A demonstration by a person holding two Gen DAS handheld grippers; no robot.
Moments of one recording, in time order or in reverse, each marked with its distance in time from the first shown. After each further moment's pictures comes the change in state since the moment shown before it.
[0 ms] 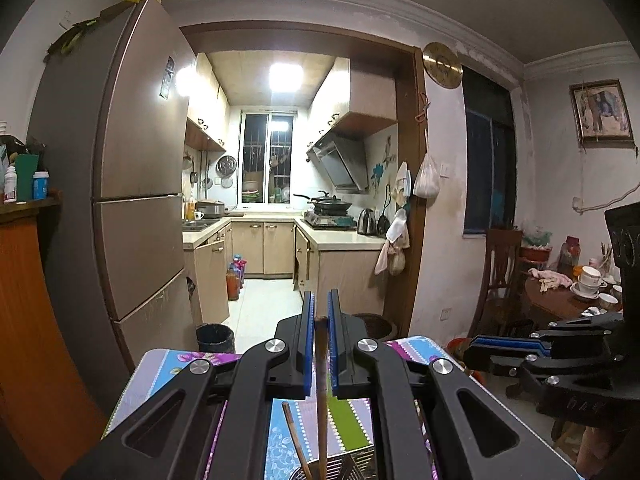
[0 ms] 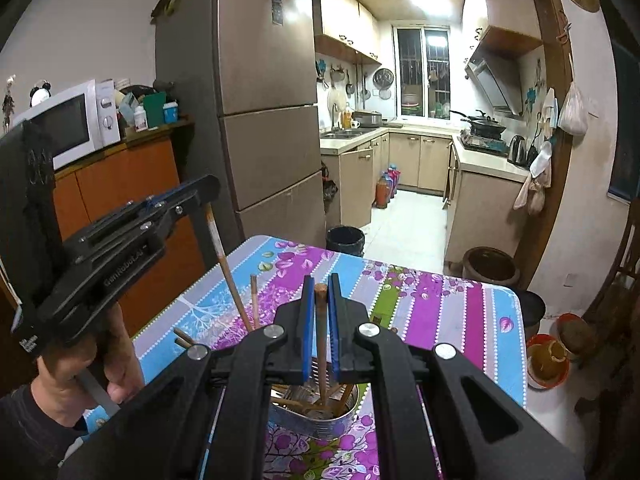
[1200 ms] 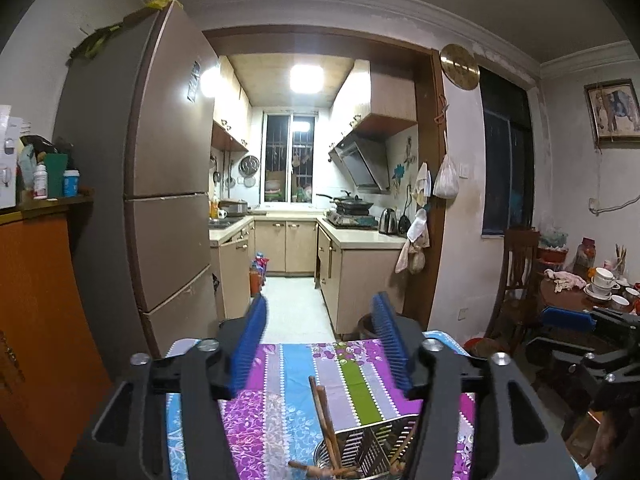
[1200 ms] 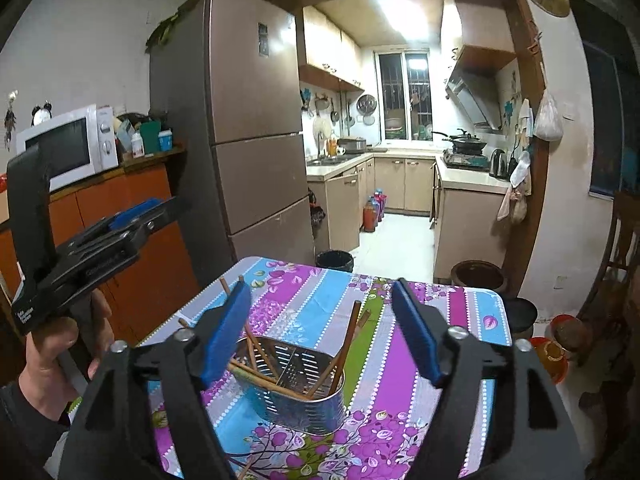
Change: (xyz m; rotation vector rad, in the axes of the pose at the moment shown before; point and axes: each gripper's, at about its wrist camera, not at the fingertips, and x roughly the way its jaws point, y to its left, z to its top) left arm -0.049 0.012 -0.011 -0.009 -0.017 0.082; right arm -0.051 -0.010 -0.029 0.042 -0.134 -0.037
